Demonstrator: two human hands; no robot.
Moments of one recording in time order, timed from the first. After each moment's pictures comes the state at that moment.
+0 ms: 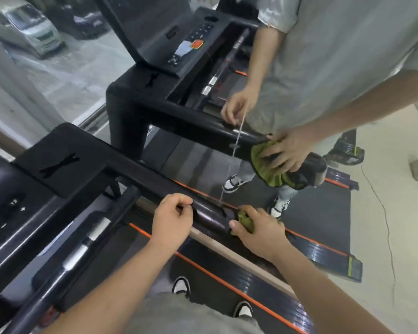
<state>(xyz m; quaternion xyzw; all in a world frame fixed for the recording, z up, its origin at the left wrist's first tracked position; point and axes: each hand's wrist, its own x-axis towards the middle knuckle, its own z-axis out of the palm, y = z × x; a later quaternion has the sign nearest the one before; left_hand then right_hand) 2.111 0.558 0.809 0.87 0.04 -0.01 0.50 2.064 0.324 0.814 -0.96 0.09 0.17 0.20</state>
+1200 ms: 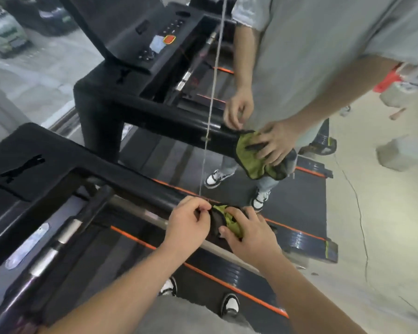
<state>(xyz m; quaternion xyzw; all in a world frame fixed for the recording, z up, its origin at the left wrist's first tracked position) 2.081 0.490 0.809 0.86 -0.10 0.00 0.49 2.015 0.312 0.809 -0.97 0.08 0.06 0.20</state>
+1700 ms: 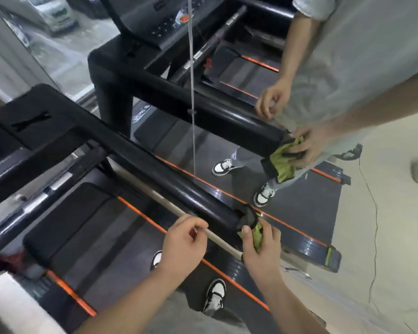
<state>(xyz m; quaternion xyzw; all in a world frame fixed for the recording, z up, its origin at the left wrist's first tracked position) 1.961 0.424 0.781 0.85 -0.02 0.03 0.53 1.922 0.237 0.774 -0.87 0.26 -0.03 0.42</state>
